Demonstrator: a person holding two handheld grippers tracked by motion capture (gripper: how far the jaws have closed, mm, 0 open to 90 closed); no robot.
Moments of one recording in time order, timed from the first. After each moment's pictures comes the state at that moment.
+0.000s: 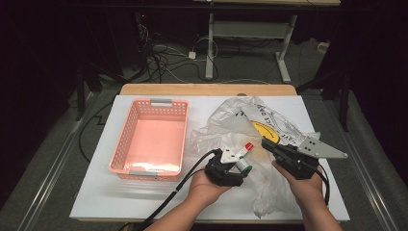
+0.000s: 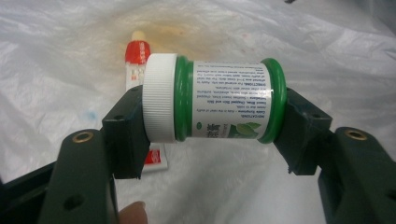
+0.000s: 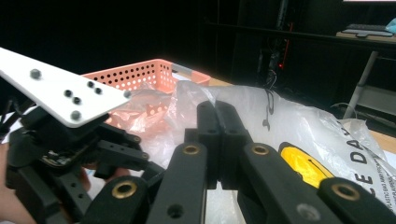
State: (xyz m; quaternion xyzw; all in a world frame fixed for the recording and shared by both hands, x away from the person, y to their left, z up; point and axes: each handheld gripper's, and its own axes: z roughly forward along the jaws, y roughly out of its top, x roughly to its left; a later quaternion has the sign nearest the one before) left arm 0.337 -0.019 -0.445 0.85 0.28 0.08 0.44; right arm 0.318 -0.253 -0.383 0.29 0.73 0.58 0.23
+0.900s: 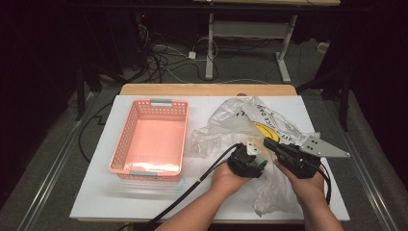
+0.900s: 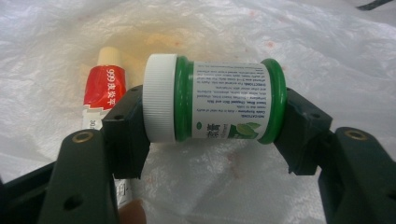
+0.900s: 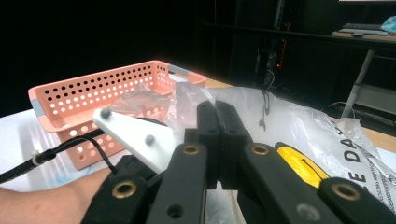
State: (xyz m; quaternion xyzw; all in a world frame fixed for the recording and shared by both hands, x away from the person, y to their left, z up) left arm 0.375 -0.082 -0.473 0.87 0.28 0.09 0.40; right arm 0.320 -0.258 -0.383 0.29 0.72 0.58 0.23
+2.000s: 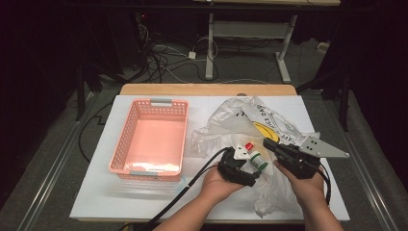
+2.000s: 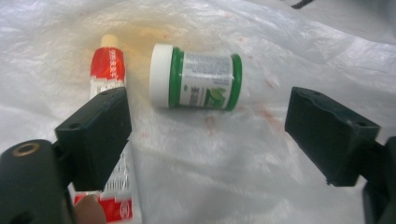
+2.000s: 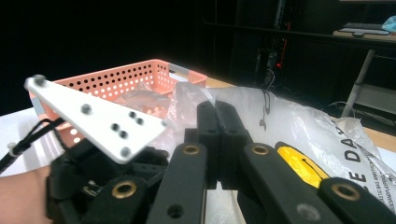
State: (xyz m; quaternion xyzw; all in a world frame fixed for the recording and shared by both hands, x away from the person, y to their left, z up) left arm 0.350 -0.046 -0.462 0.85 0.28 0.06 0.44; right arm 0.320 -0.257 -0.383 0.29 0.72 0.58 0.24
